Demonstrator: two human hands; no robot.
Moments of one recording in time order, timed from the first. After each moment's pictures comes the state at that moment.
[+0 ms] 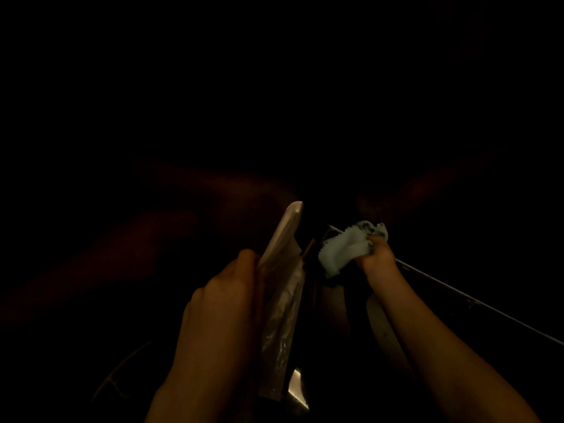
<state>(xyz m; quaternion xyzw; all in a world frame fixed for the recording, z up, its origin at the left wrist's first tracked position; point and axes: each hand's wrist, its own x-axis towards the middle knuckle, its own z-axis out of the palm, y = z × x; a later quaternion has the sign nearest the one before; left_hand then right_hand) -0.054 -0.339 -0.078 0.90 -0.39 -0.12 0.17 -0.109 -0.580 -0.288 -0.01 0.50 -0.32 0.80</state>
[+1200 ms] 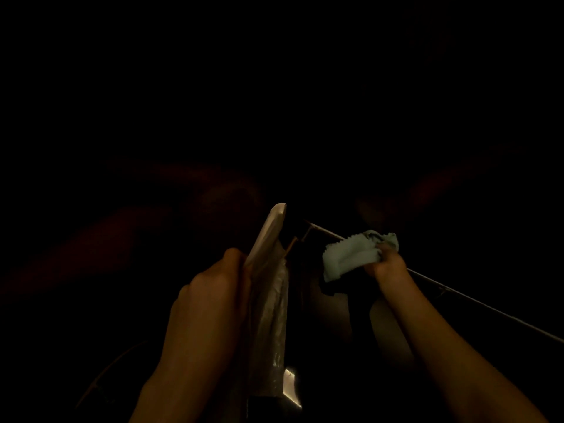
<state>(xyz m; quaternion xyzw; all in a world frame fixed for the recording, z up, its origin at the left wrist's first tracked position) -0.059 -0.343 -0.087 0.88 -0.41 -0.11 0.20 -0.170 -0.582 -0.247 -0.03 0.55 -0.31 0.77</state>
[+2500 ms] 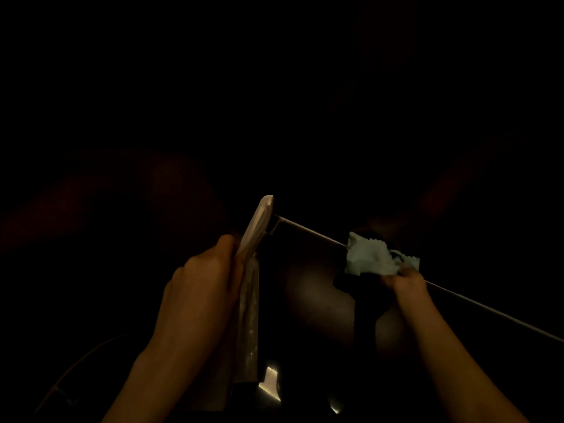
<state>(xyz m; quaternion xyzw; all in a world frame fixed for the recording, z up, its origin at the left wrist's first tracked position) -0.085 -0.359 -0.096 0.84 -0.48 -0.09 0.23 -0.273 -0.604 -0.268 0.07 0.57 -0.36 0.74</state>
